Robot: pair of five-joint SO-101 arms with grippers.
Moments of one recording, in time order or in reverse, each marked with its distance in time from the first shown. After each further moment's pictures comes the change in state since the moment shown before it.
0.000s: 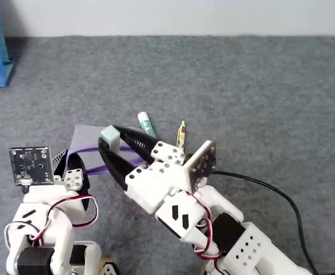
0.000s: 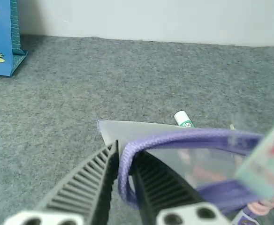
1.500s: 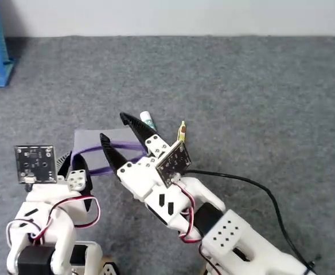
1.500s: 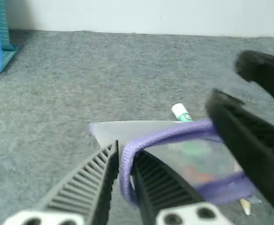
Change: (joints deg) left arm 1.0 0.5 0.1 0.9 0.1; right arm 3.4 12.6 5.0 -13.9 9.3
